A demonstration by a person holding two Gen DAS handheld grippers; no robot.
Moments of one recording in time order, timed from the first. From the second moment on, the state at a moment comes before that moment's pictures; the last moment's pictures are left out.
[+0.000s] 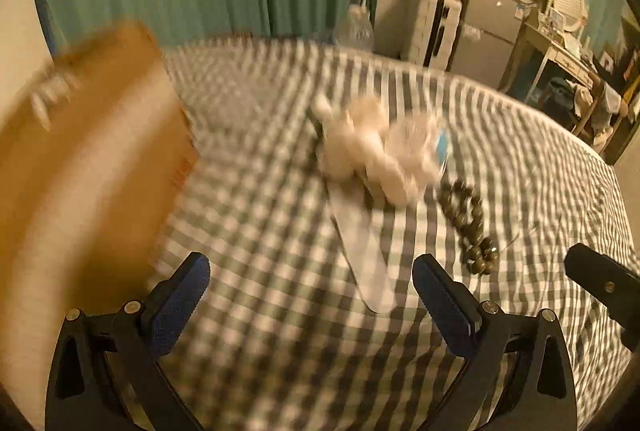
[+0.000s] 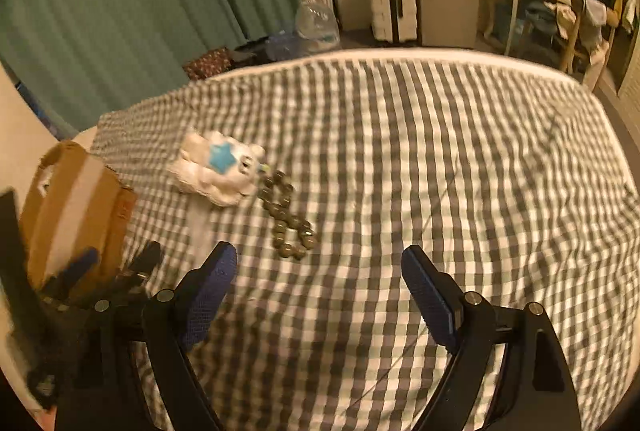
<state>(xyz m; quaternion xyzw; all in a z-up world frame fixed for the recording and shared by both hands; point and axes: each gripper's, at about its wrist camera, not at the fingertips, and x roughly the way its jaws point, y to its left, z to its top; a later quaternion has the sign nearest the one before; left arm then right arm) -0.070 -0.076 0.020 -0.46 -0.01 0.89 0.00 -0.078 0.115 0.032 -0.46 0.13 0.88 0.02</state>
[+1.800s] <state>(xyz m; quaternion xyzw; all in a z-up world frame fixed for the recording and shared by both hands) -0.016 -0.079 0.008 -0.51 -0.12 0.84 0.14 -0.012 0.098 0.070 -0.48 0.12 0.87 -0.03</state>
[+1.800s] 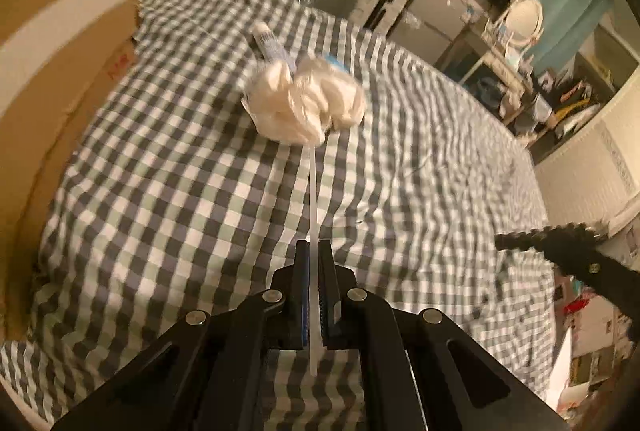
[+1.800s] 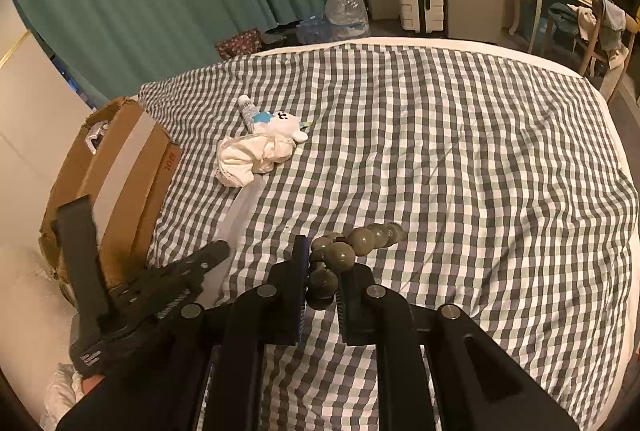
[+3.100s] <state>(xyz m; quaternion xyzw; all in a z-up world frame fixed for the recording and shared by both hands) 0.026 -0.310 0.126 -0.36 -0.21 0.90 -0.15 -0.120 -0.169 0.173 -0.45 0.10 0.82 -0.34</state>
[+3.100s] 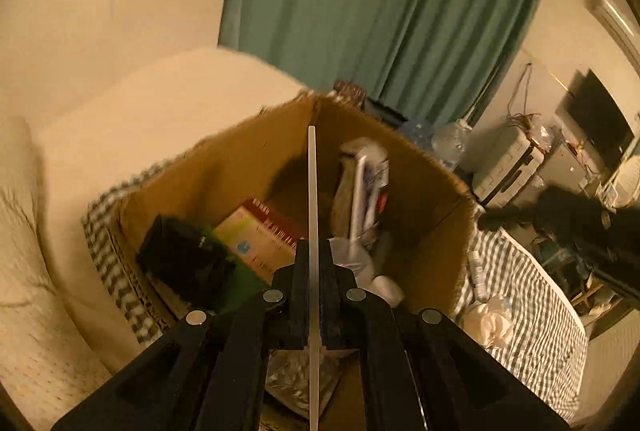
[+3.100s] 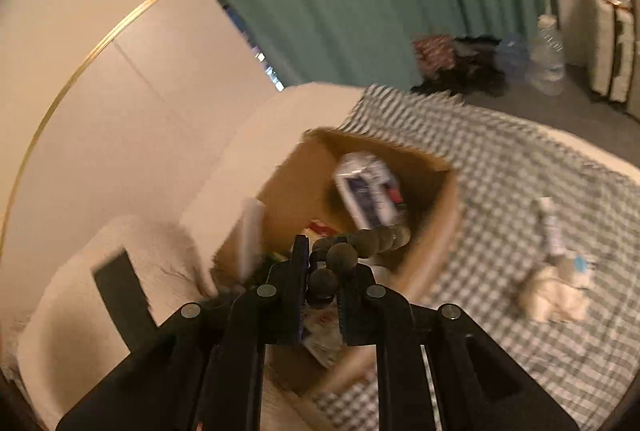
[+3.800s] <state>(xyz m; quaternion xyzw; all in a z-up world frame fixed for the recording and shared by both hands) 0.008 -0.188 0.154 -0.36 -0.15 0.92 -0.05 -0.101 -0.017 0.172 -0.41 0.05 0.90 -0.13</state>
